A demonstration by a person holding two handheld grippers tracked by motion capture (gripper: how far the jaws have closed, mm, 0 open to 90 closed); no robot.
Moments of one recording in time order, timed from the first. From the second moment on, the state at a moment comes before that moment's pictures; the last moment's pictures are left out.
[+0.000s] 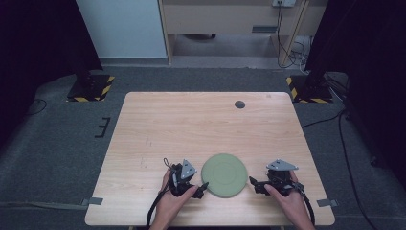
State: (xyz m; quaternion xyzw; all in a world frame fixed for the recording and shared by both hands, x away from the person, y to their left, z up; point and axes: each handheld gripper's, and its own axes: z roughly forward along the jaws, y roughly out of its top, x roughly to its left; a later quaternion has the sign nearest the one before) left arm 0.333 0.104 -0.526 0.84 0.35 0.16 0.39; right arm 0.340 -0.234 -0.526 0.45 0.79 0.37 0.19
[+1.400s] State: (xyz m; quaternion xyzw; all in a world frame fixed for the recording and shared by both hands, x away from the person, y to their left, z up) left arm 0.329 0.090 -0.528 0.85 0.33 0.16 0.38; right arm 0.339 -0.217 -0.530 0.44 0.80 0.36 0.19
